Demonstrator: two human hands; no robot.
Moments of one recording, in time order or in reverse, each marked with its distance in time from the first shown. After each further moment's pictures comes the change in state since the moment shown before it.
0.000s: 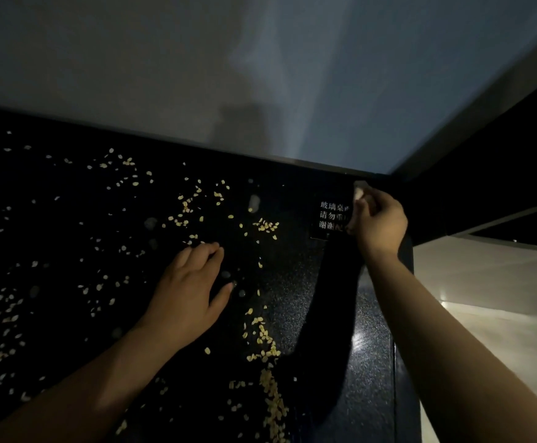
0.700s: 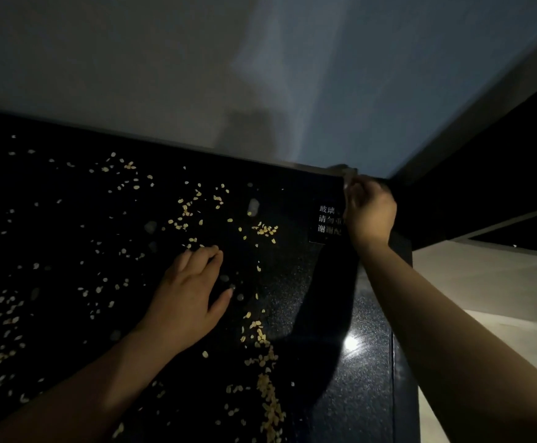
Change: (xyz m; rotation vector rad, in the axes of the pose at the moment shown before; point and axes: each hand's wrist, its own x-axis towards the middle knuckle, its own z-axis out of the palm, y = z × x) left_hand -0.001 -0.002 0.005 0.079 -0.015 -0.013; right_hand 0.029 0.000 0.022 -0.124 0.035 -0.237
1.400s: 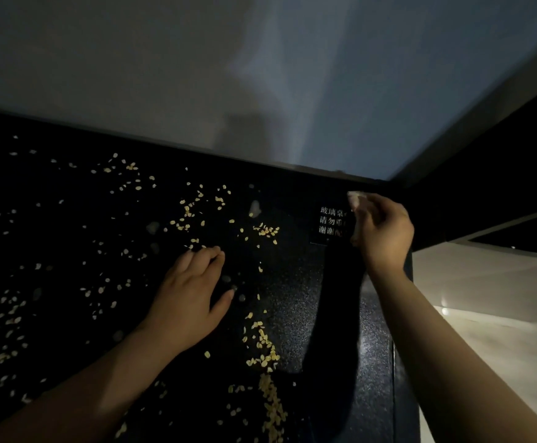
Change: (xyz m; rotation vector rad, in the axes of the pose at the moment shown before) left_hand -0.001 -0.001 0.000 0.006 0.001 0.011; right_hand -0.034 -0.006 -0.034 0.068 0.023 0.078
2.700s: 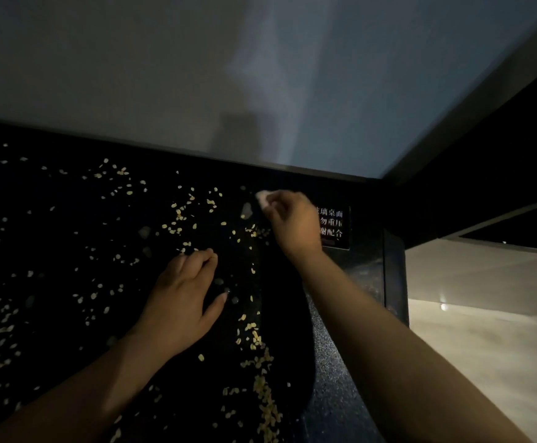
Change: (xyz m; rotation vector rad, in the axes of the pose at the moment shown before) left_hand 0.002 0.002 -0.004 0.007 -0.019 0.022; right_hand -0.028 -0.072 0.069 0.042 -0.411 -0.119
